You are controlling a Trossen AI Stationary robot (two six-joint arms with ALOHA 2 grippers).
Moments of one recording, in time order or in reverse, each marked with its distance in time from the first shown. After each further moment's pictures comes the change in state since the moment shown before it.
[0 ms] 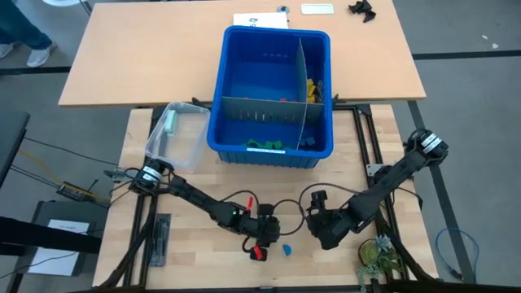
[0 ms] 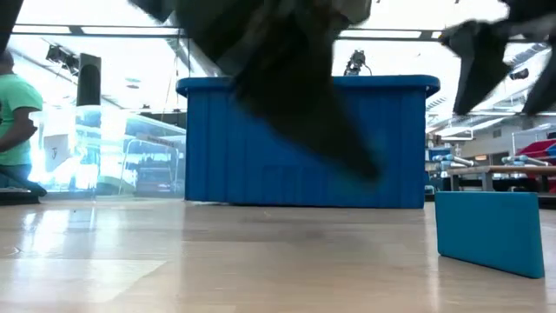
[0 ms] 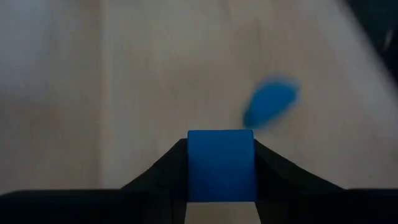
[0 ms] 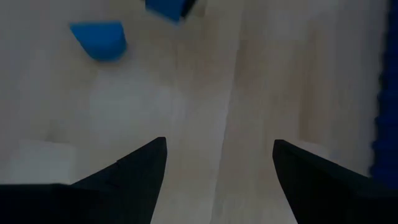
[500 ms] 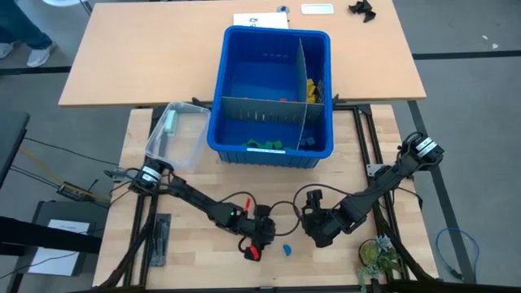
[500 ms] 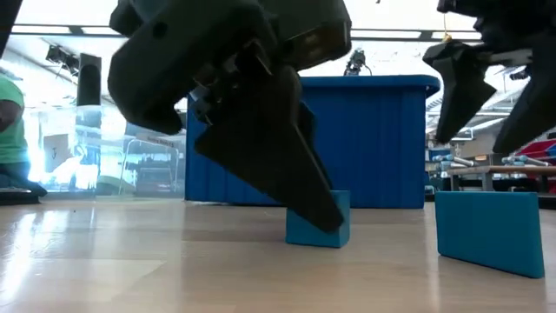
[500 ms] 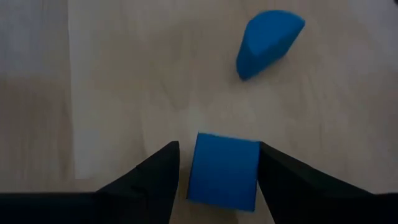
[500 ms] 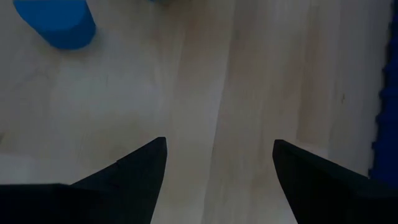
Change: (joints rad) left arm -0.013 0.010 -0.088 0.028 0.037 0.032; right arm -0.047 0.097 -0.007 0.044 0.007 -0.039
